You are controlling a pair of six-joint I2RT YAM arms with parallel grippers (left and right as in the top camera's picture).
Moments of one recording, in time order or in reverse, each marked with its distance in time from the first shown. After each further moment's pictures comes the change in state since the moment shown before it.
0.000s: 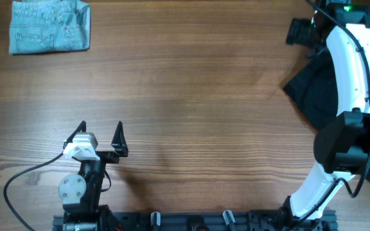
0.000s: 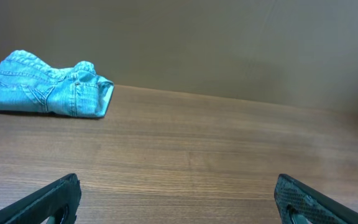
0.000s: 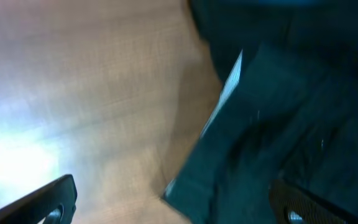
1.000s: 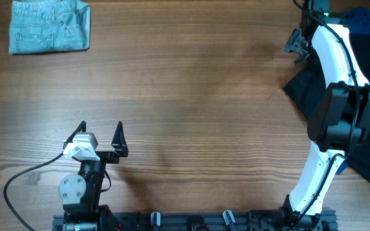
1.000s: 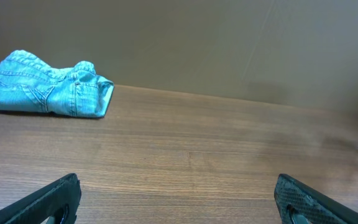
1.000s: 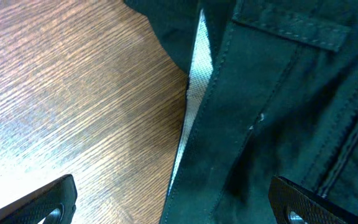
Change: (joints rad) left arm 0.000 0.000 0.000 0.000 0.000 0.000; right arm -0.012 0.218 -0.014 0.055 0.189 0.252
